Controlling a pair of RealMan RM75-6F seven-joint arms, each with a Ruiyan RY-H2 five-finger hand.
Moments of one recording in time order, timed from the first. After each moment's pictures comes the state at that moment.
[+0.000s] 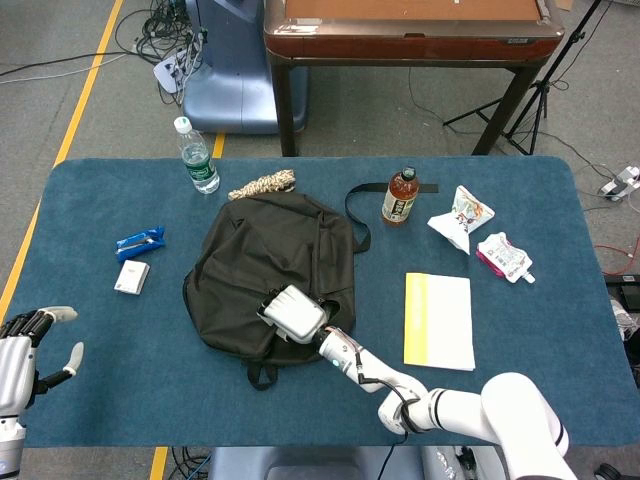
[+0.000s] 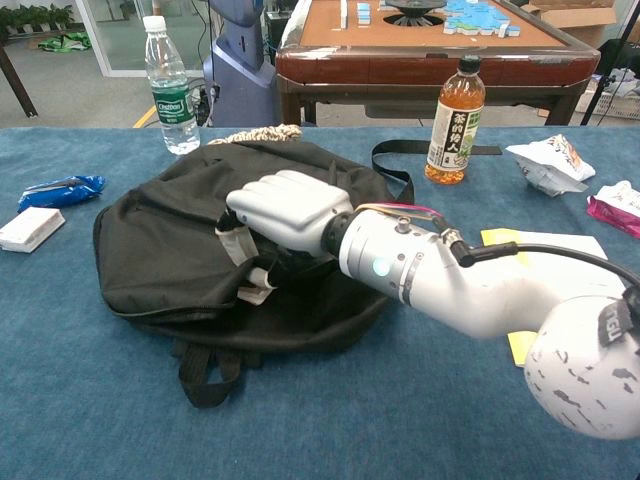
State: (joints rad) left arm -0.06 -1.08 -0.10 -1.89 1.46 1.57 0.09; right arm 0.98 -1.96 0.18 -1.07 -1.45 0.91 -0.20
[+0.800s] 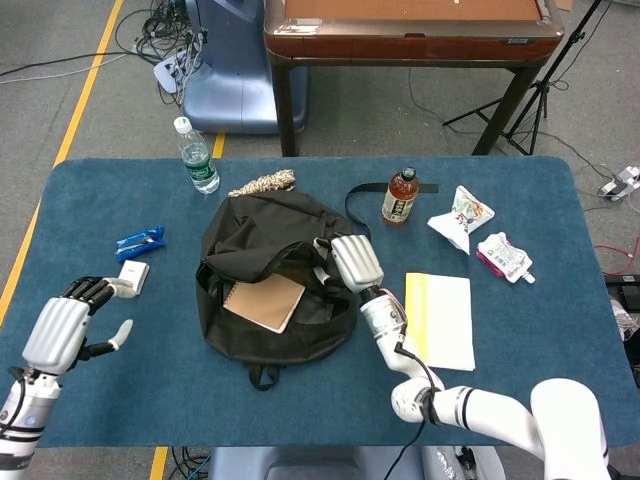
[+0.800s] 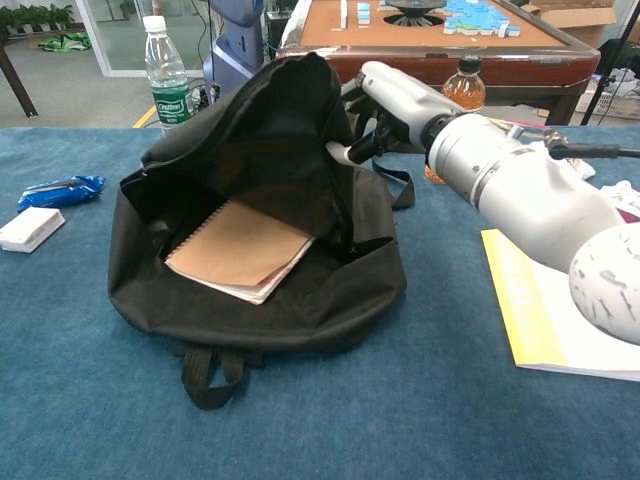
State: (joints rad) left arm -0.26 -1.06 -0.14 -1.76 1.59 1.36 -0.10; right arm 0.85 -1.85 0.39 -1.27 -1.11 1.05 -0.17
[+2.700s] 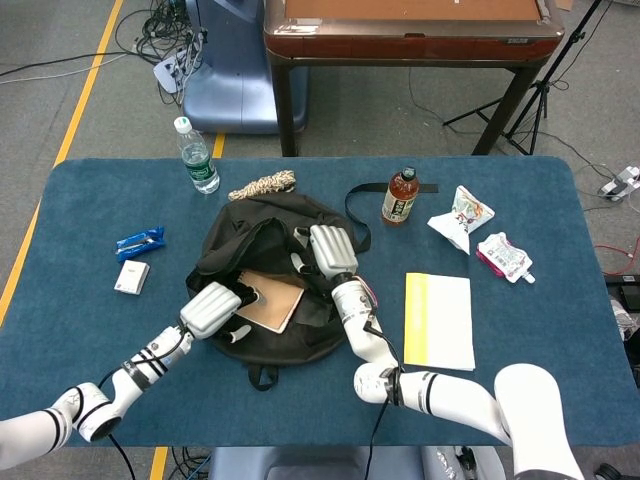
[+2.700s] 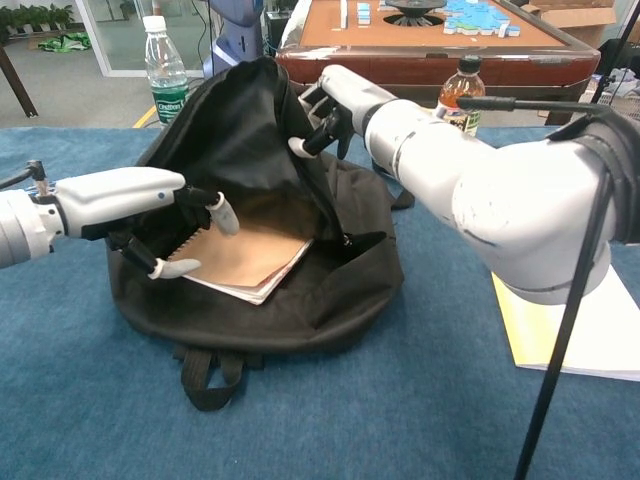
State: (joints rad) left arm -0.72 -1.52 -0.05 -1.24 1.64 0.98 -0.19; right arm 1.03 -1.93 0.50 -1.20 -0.79 0.98 -0.29
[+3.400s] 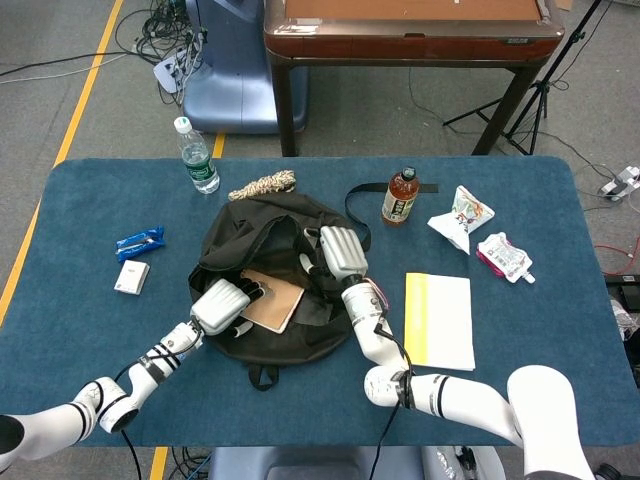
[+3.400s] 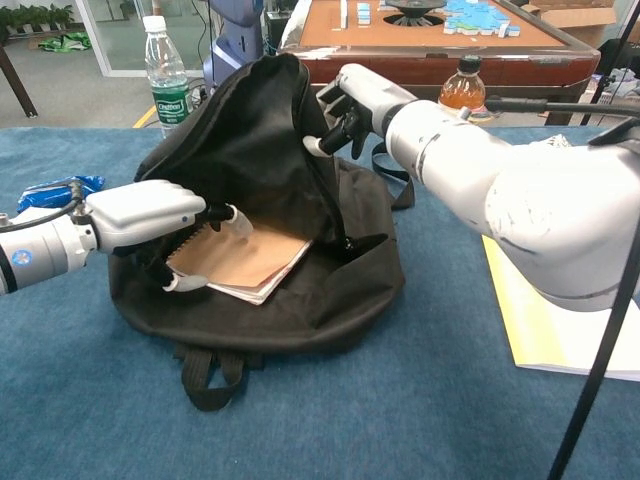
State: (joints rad) left arm -0.75 -1.65 -0.03 -1.05 1.61 0.99 -0.06; right arm 0.98 -1.89 0.48 -1.26 -0.80 1.00 -0.27
